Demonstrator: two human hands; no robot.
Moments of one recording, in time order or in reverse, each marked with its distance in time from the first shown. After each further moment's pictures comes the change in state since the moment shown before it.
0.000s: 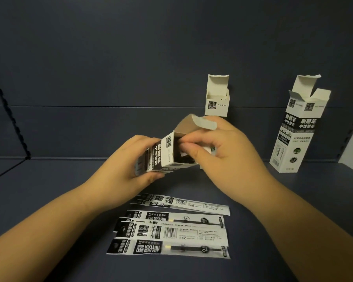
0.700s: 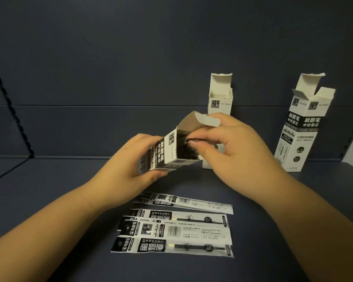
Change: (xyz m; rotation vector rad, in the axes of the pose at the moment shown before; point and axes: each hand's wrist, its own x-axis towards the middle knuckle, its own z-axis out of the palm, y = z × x) left_hand 0.000 0.003 0.000 -0.005 0.007 -0.010; right_hand 0.001 -0.003 -0.011 -0.148 -0.023 -0.046
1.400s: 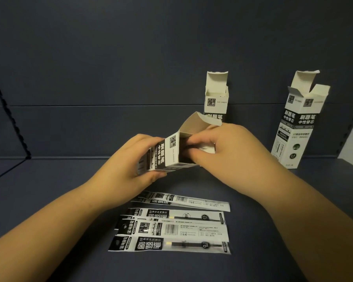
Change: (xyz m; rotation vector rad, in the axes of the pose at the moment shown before) left_hand 0.000 0.003 0.002 0.017 -0.012 0.033; right_hand 0.002 -0.020 -0.013 -0.118 -0.266 0.178
